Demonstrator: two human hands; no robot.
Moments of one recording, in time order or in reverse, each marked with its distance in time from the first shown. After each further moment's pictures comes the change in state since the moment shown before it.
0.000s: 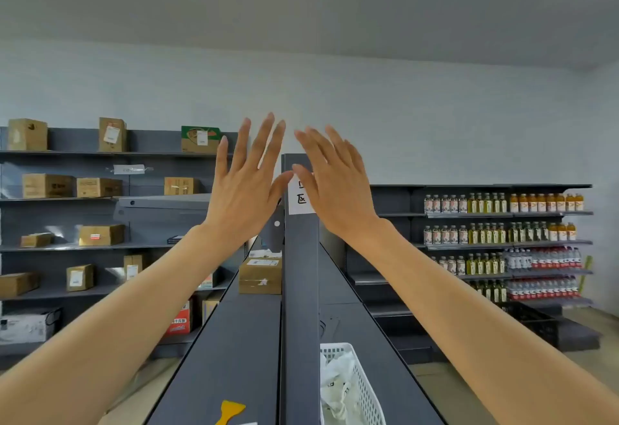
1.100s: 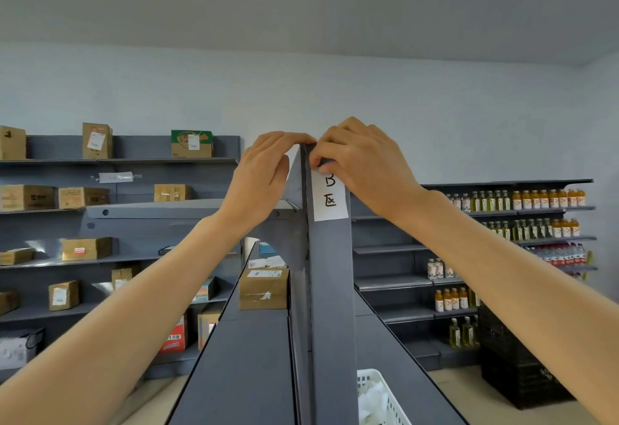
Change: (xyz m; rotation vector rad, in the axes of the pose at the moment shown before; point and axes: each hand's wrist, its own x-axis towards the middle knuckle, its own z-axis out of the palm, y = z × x) left_hand 0.039 -0.054 0.088 -0.565 0.075 0.101; right_hand 0.038 0.038 0.054 -0.098 0.022 -0.339
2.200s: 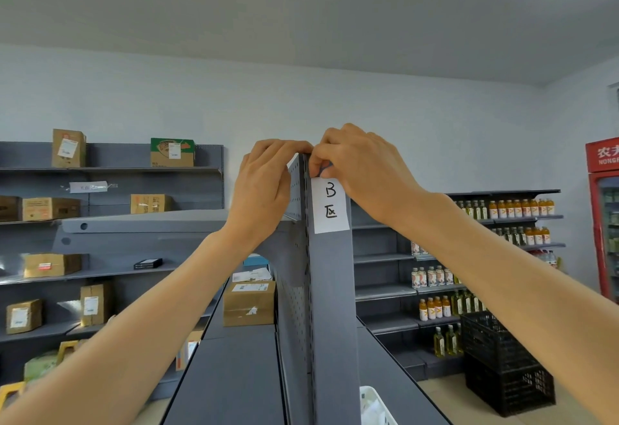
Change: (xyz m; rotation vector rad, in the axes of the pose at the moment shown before) left_hand 0.000 -0.005 0.017 -0.020 0.161 0.049; right_hand 0.015 -0.014 -0.013 -0.041 -0.174 0.133
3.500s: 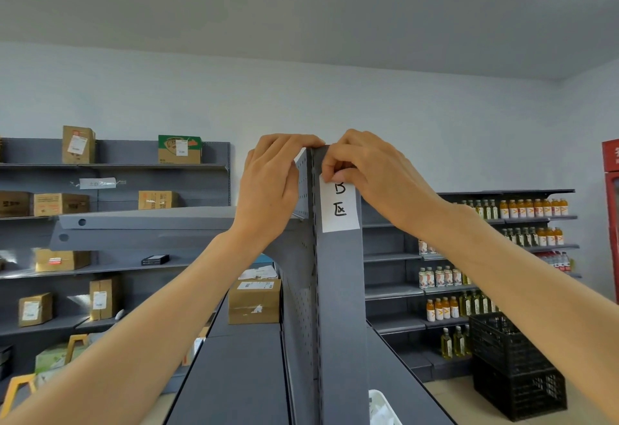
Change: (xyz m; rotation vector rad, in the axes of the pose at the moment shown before) left_hand -0.001 0.000 0.006 -0.039 0.036 -0.025; right_hand -0.011 0.005 0.007 0.347 -0.088 0.130
